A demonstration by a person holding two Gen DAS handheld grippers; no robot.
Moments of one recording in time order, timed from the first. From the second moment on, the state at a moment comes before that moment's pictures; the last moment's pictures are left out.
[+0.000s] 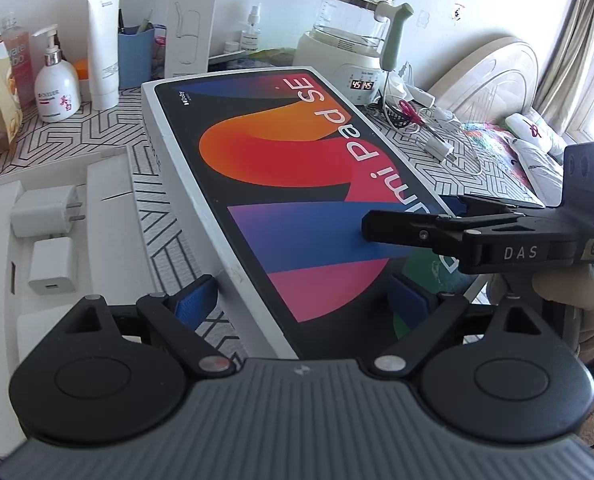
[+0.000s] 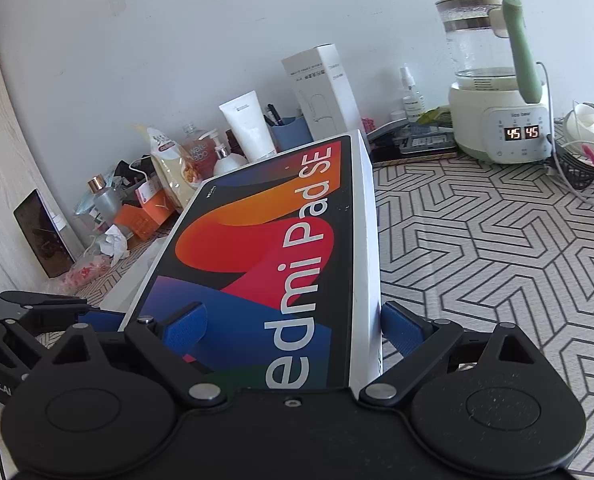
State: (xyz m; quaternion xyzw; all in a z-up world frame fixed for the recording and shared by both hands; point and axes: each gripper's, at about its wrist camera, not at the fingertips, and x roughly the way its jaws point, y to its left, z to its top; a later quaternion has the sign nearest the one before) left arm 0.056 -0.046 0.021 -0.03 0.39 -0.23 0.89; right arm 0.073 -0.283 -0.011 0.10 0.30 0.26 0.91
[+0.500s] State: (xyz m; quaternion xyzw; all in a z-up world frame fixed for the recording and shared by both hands) left arm 0.029 0.032 0.027 -0.08 0.37 -0.18 0.91; right arm 0.076 -0.209 -0.009 0.08 0.31 0.33 0.89
